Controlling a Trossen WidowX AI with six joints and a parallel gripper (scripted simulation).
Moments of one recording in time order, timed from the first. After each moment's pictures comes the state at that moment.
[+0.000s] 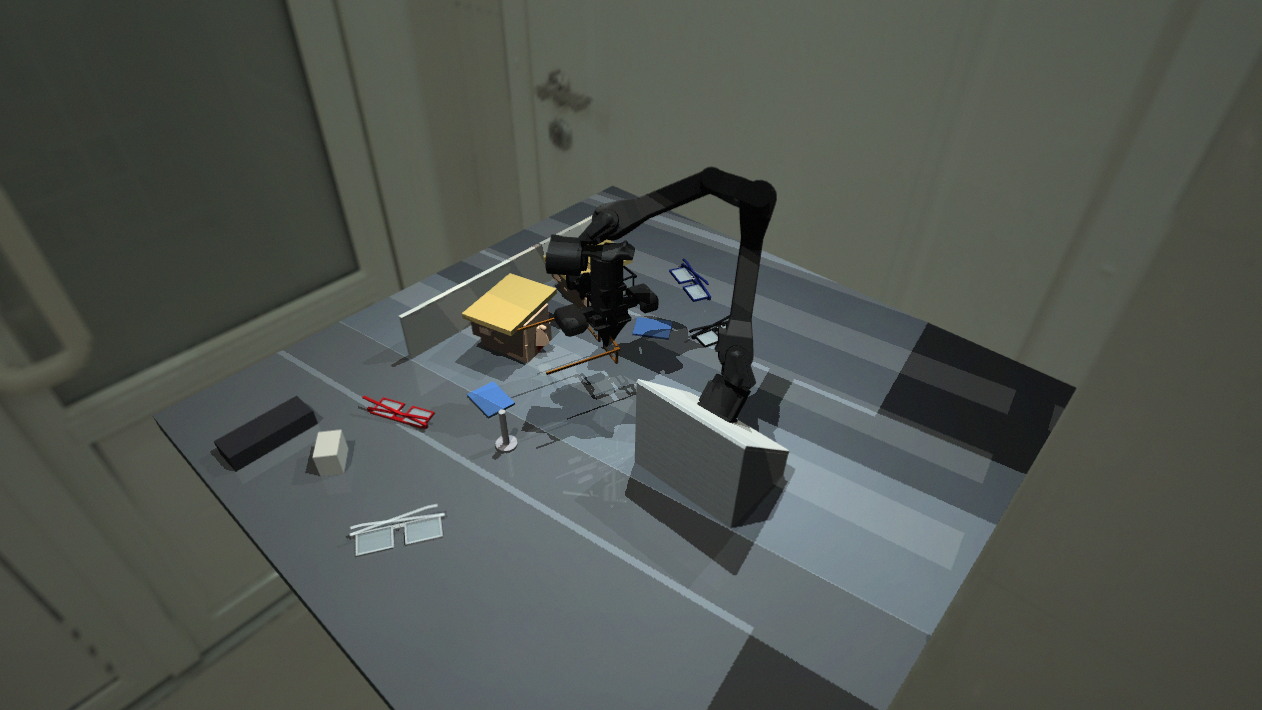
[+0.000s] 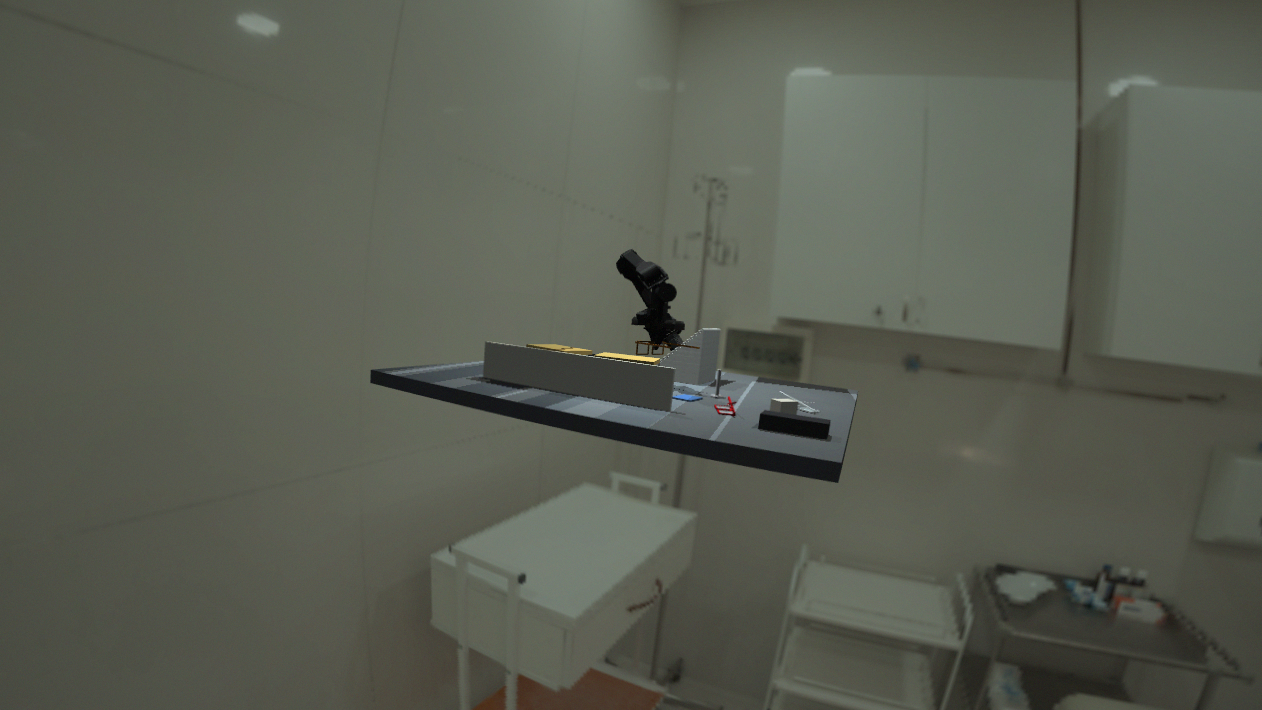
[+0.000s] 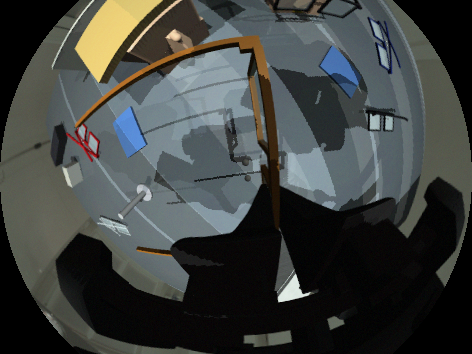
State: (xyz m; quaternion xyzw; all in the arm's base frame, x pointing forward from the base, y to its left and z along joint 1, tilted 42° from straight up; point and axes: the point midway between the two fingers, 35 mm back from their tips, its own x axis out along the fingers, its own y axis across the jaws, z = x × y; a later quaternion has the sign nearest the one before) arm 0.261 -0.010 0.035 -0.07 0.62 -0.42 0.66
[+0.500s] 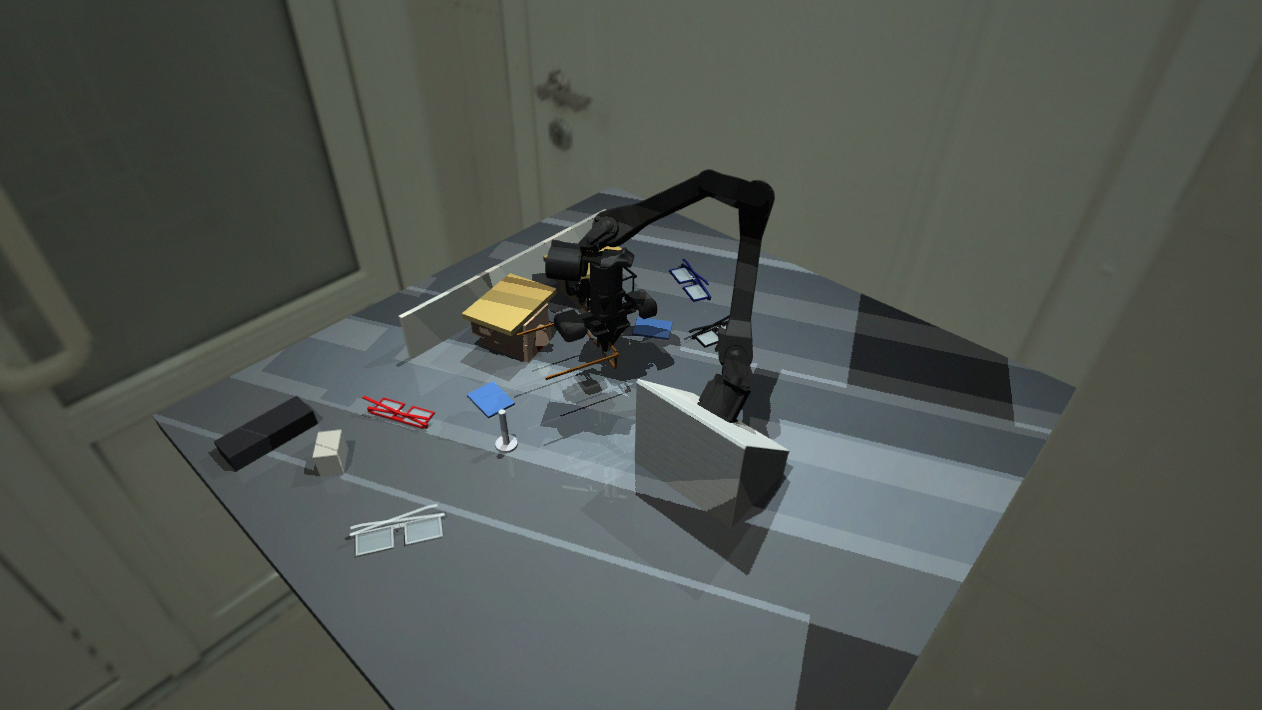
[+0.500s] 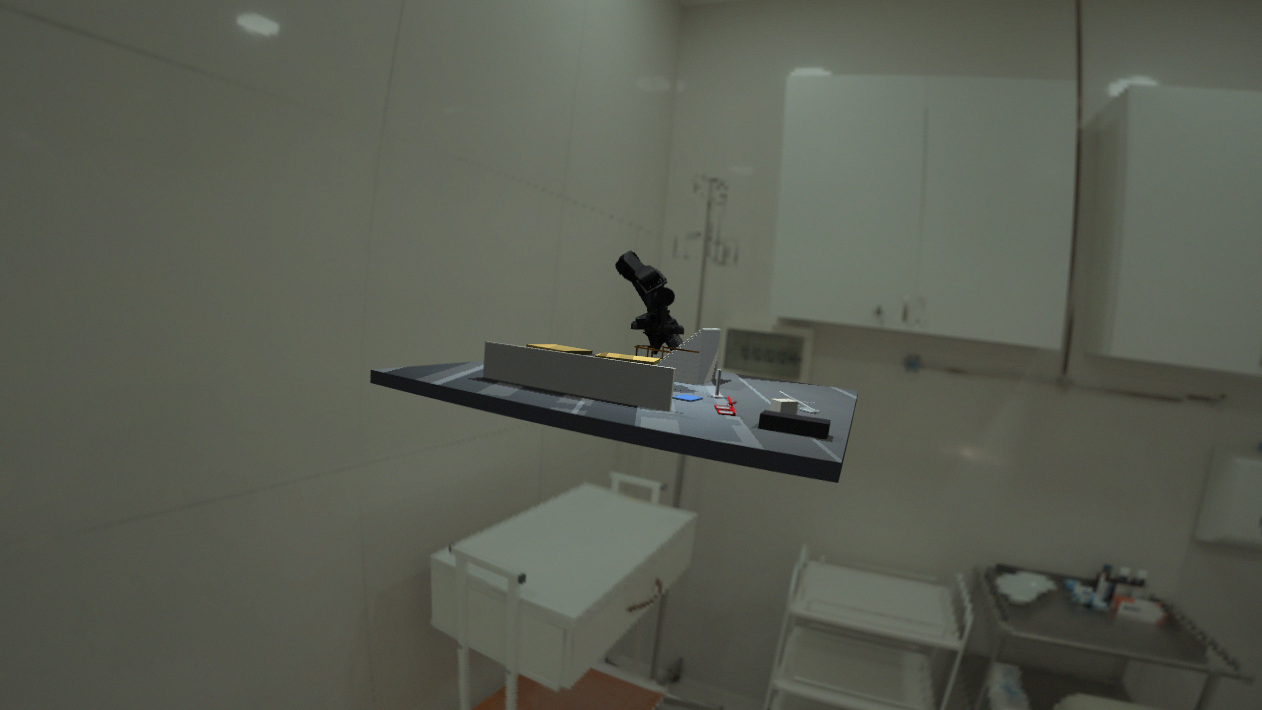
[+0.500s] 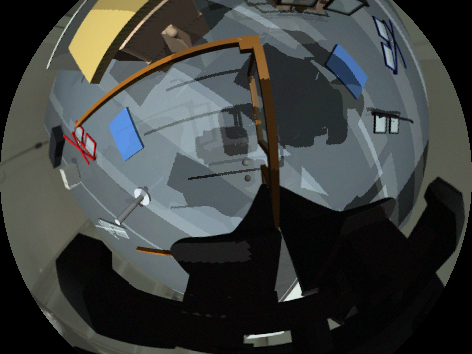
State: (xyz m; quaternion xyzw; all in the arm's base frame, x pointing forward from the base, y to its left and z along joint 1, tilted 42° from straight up) arm 0.262 -0.020 0.024 -0.07 0.61 -0.42 0.67
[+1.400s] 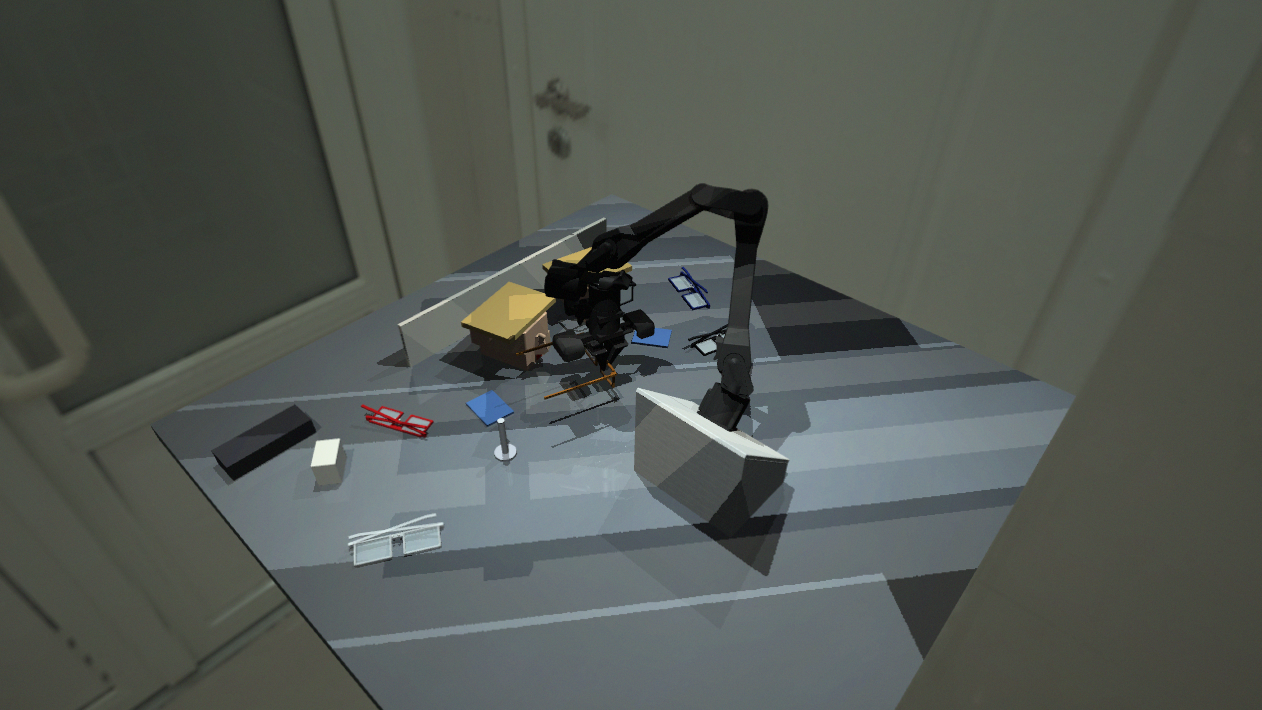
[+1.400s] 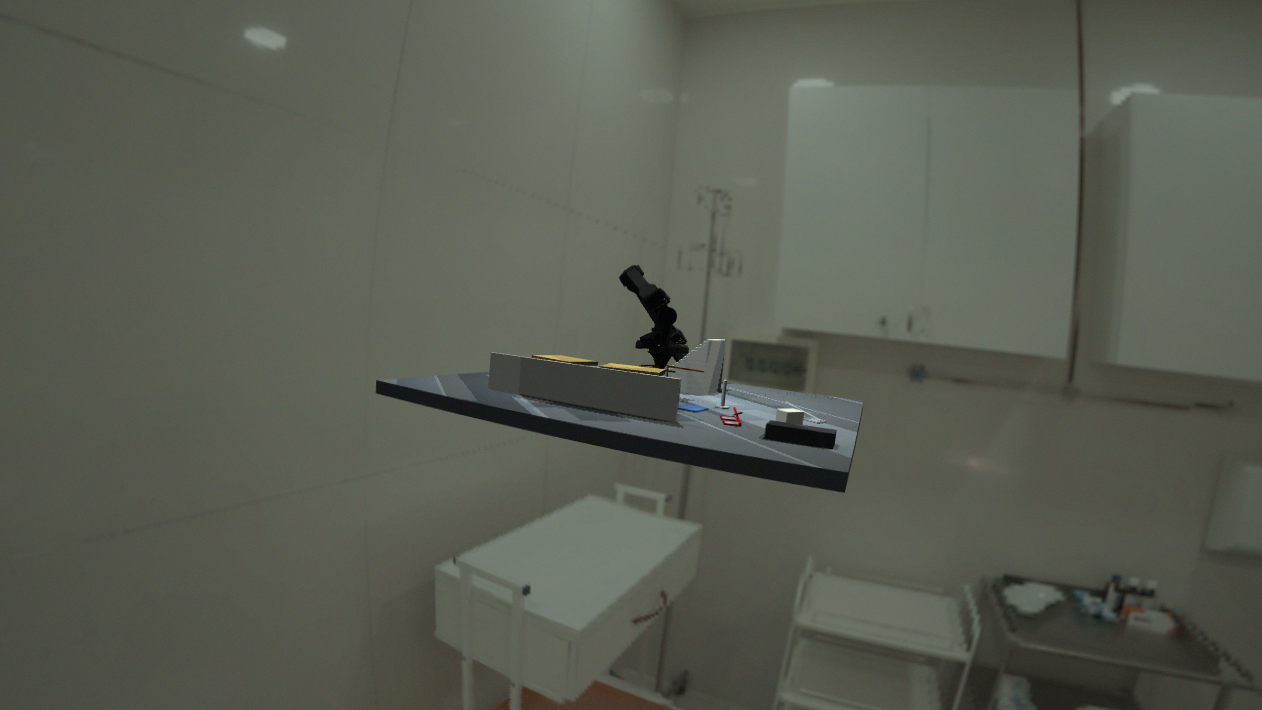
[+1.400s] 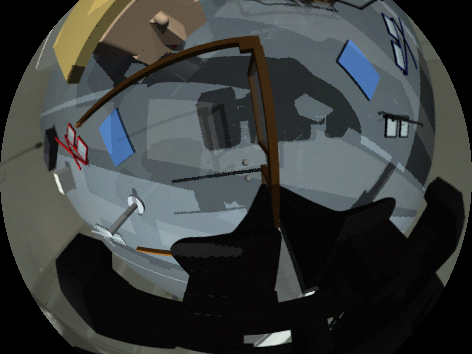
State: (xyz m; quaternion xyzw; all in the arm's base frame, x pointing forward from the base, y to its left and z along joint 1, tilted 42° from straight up) arm 0.261 -0.037 0.003 -0.07 0.61 -0.42 0.67
